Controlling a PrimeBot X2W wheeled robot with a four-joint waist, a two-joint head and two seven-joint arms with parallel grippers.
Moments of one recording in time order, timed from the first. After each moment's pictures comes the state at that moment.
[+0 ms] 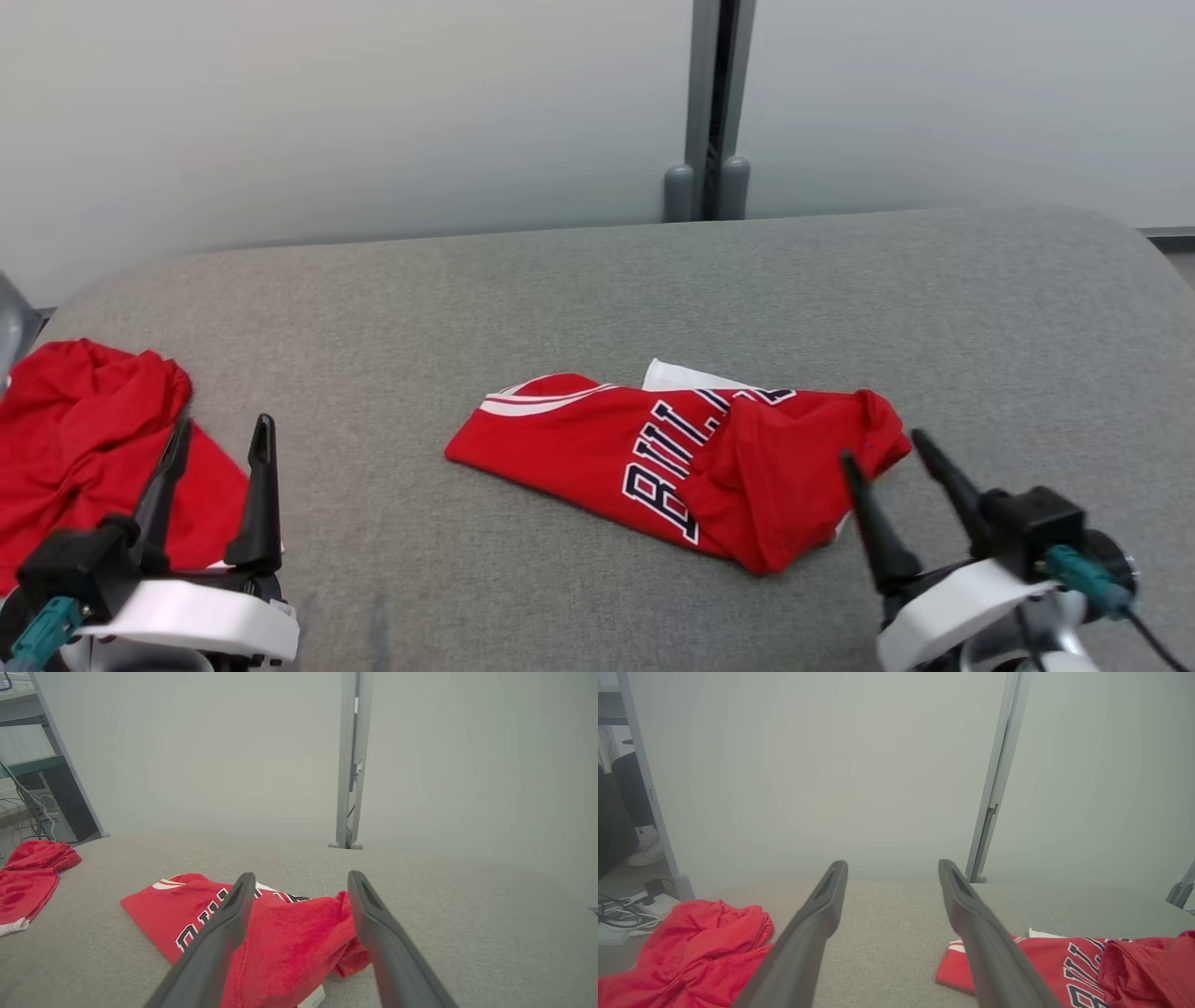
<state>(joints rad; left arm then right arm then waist) 0.02 0.42 -0.24 -0.06 -0.59 0.22 -0.20 -0.04 -0.07 0.14 0.07 0.16 0.13 -0.04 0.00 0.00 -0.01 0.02</state>
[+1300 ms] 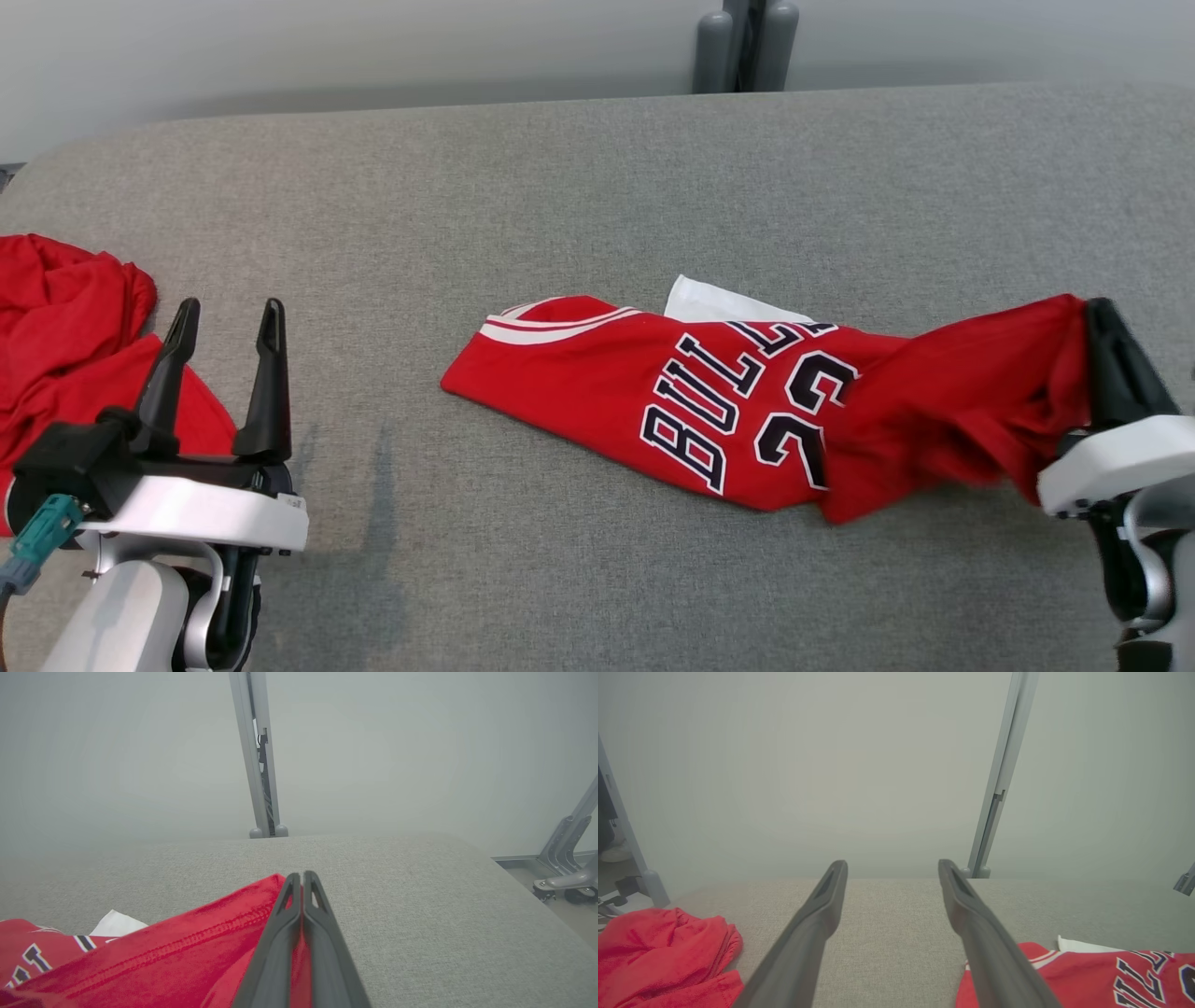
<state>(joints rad) -0.21 0.36 -0.24 0.08 -0.55 0.11 -0.26 -0.26 -0.07 -0.17 0.17 0.12 0.13 0.02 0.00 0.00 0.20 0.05</state>
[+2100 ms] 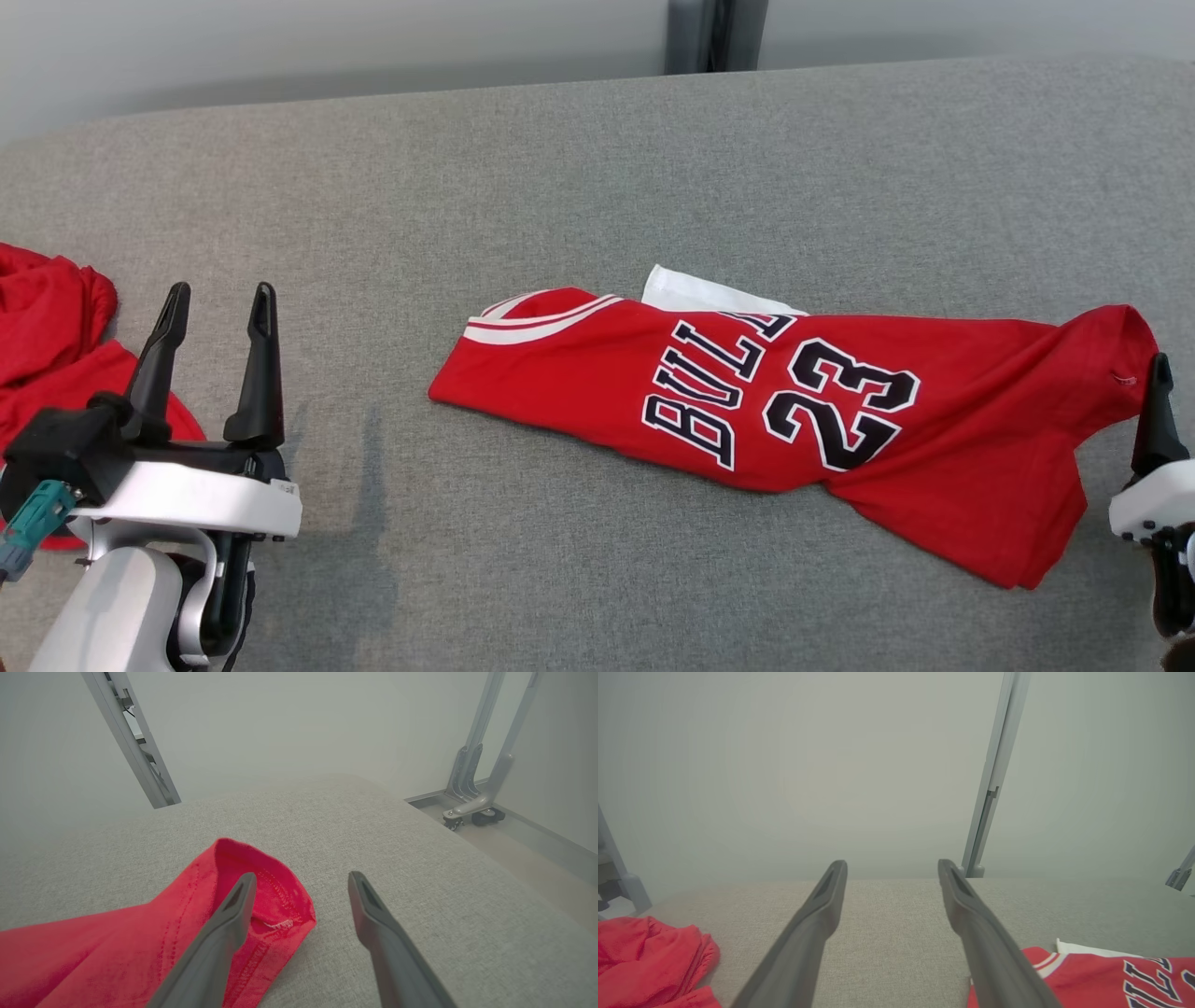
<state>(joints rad) -0.24 0.36 -0.24 0.09 -0.55 0.11 -0.26 -0.41 -0.16 -0.31 0.68 0.17 0.13 -0.24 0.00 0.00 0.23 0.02</state>
